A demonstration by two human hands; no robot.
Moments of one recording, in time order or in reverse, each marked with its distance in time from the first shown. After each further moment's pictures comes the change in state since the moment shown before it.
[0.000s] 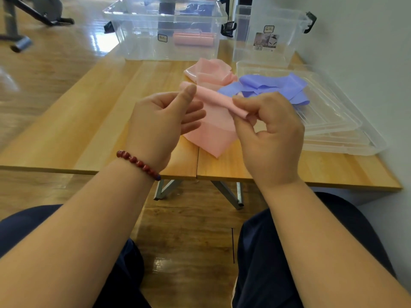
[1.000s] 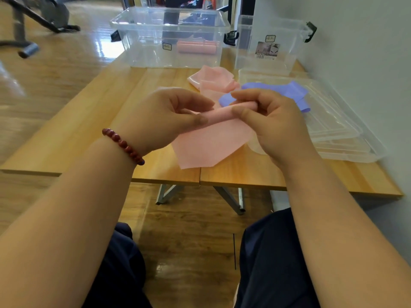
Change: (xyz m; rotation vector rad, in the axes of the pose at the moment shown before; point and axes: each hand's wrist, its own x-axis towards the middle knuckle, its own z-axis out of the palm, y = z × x) left_hand 0.022 0.025 -0.023 0.662 -0.376 0.186; right_hand 0.038 0.009 -0.008 0.415 -0.421 0.498
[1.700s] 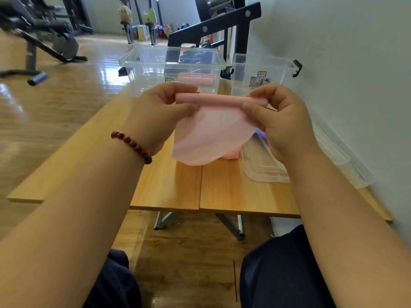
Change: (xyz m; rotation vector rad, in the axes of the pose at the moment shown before) left_hand 0.035 0.009 -0.019 -0.445 0.245 -0.023; right_hand 0.041 -0.022 -0.018 0.136 0.138 -0.013
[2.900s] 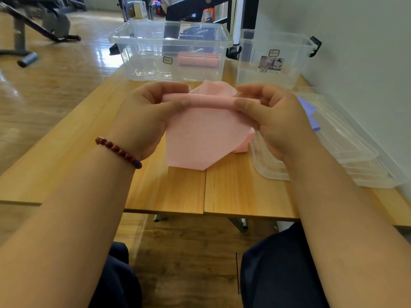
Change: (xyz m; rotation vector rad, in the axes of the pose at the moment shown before) left_hand 0.014 -0.043 -0.007 -0.165 0.025 -0.043; right_hand 0.018 0.039 0.020 0.033 -0.142 0.123
